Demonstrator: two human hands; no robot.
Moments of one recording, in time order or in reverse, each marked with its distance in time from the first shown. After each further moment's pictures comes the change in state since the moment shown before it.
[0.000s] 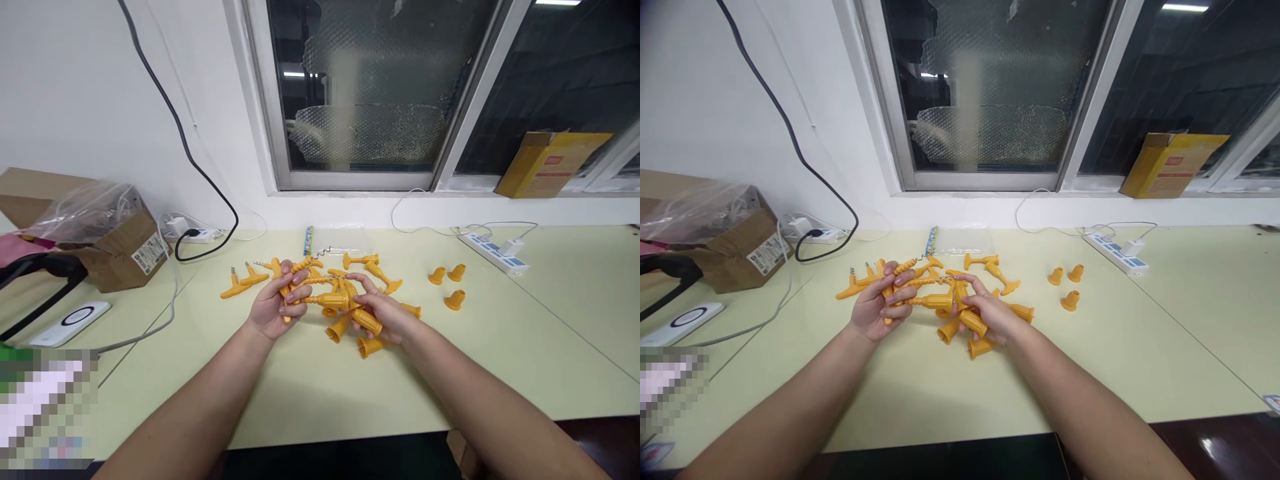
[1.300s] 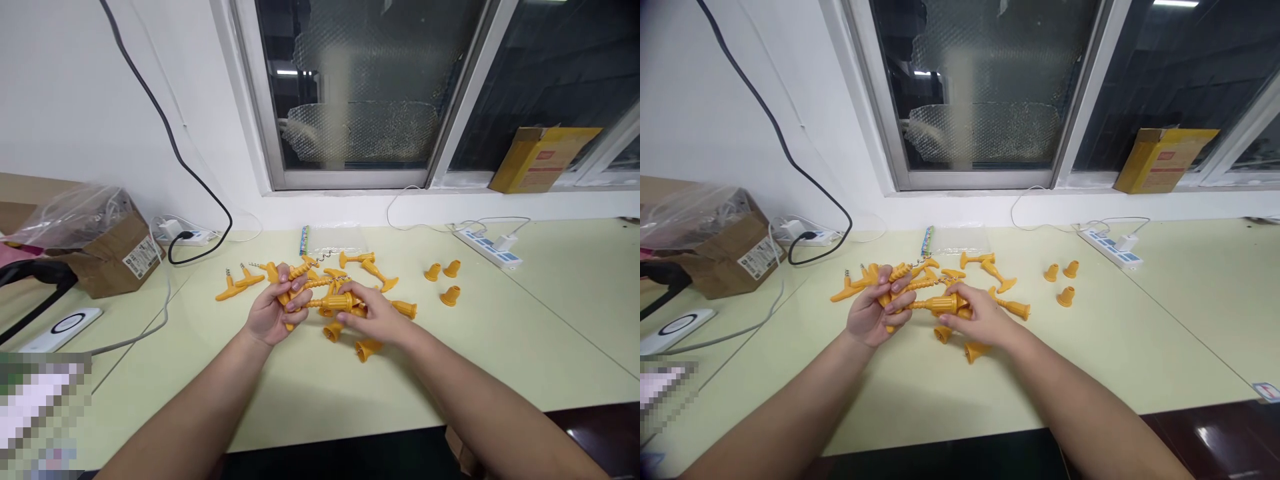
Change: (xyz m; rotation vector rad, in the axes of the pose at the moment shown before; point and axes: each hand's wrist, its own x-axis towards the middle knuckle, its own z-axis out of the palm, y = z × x) left_hand -0.003 -0.009 0.006 0.130 -0.020 0.020; right_hand -0.012 -0.001 0.006 -0.845 0.097 -0.486
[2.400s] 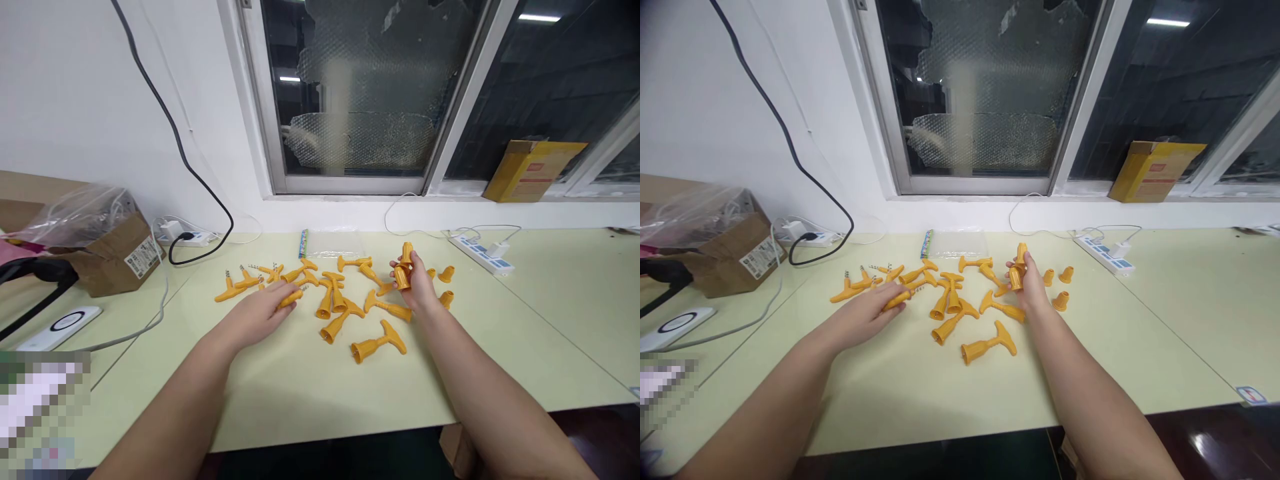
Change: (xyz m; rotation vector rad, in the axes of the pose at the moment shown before) left_hand -0.022 0.043 -0.018 2.024 0.025 0.009; right_hand 0.018 0.068 -0.079 0.822 0.796 0.406
